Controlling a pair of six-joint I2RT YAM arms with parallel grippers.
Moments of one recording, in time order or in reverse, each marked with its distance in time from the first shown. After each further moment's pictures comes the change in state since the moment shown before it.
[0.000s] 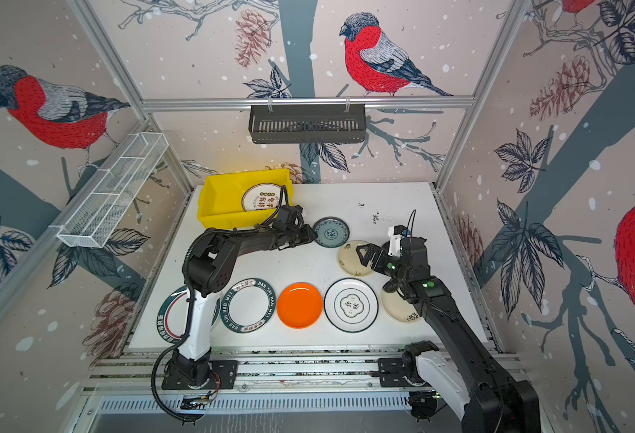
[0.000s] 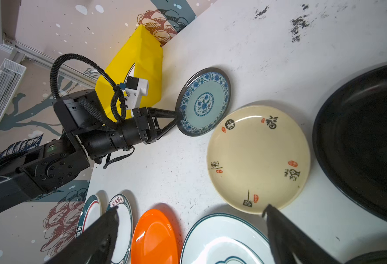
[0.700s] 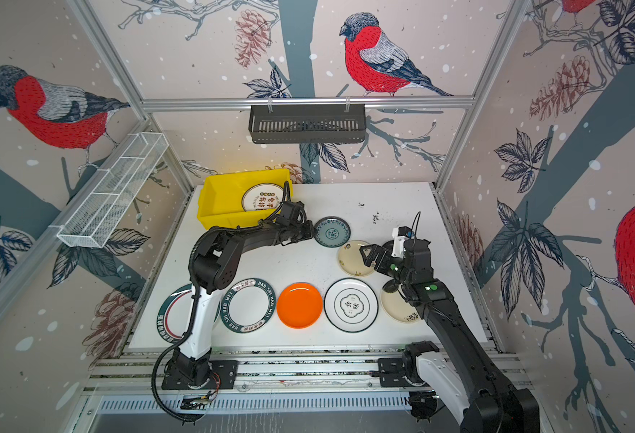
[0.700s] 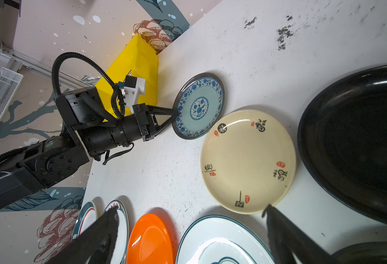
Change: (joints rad) left arm 0.000 0.058 0.111 -0.068 -0.051 0.020; right arm -0.027 -0.035 -0.017 -0.006 0.009 -0.005
